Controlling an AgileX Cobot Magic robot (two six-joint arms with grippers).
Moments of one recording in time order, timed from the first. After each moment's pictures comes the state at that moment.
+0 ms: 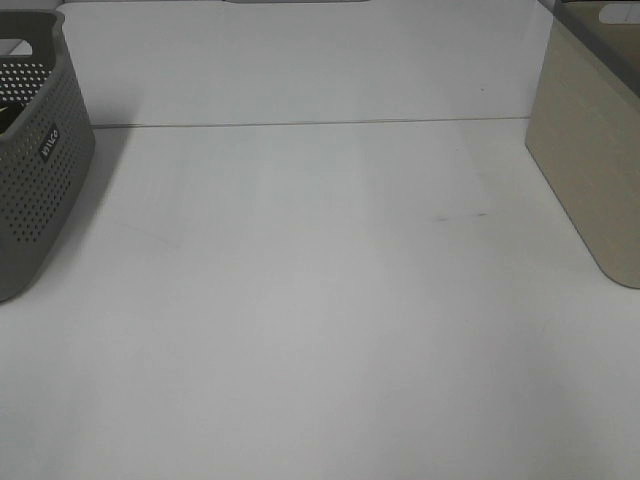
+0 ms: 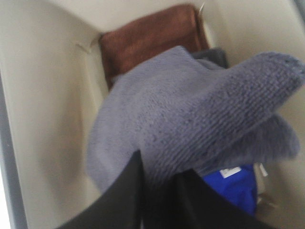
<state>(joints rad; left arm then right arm) -0.03 0.00 -0.51 -0.08 1.03 0.16 -0.28 1.95 -1.96 0.06 1.14 0.00</state>
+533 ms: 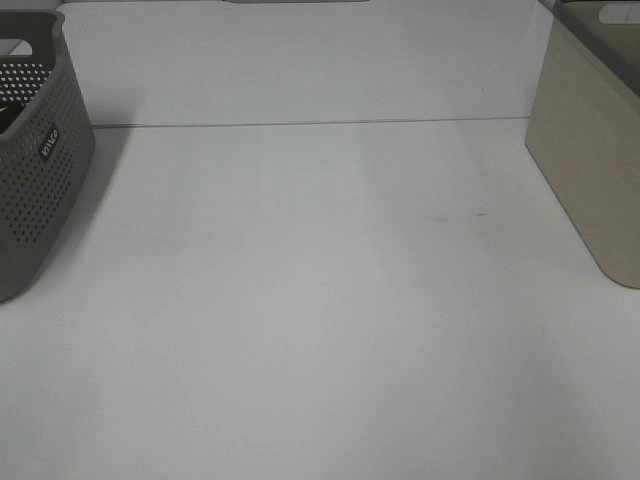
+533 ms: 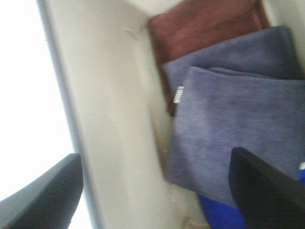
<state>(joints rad) -0.03 0.00 -0.51 -0.08 1.03 0.16 -0.27 1.96 -1.96 0.23 1.17 0.01</state>
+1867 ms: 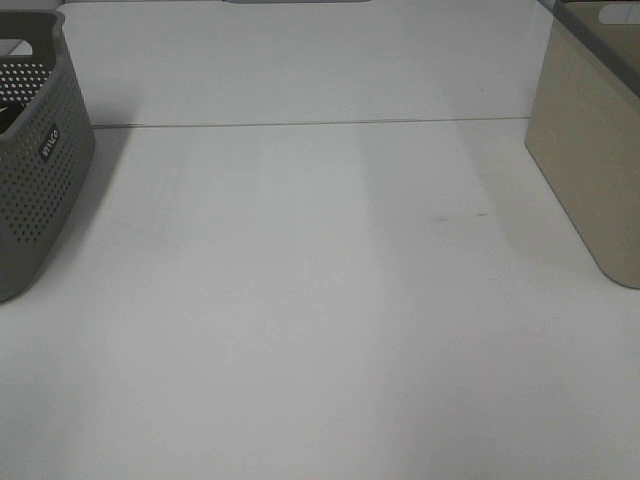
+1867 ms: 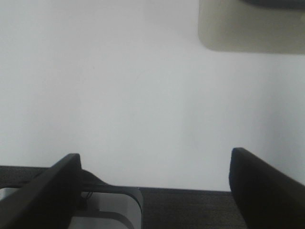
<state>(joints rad) -0.03 0.00 -0.51 -0.08 1.03 0.16 0.07 1.00 -1.03 0.00 1.22 0.02</state>
